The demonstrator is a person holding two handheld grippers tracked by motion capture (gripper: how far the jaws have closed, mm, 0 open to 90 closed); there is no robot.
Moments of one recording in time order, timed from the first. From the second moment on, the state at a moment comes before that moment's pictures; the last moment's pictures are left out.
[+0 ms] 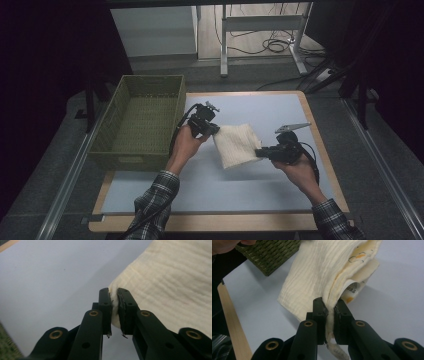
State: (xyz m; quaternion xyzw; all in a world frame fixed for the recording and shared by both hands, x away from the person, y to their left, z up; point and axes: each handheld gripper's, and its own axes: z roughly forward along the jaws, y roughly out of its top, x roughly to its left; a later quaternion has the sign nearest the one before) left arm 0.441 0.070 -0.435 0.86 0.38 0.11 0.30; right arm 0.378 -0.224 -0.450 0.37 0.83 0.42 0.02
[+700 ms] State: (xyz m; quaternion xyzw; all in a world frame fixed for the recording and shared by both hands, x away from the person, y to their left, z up) left arm 0.441 0.133 -0.394 0.85 0.41 0.14 0.29; right arm 0.400 -0.165 -0.429 0.34 0.83 0.44 0.00
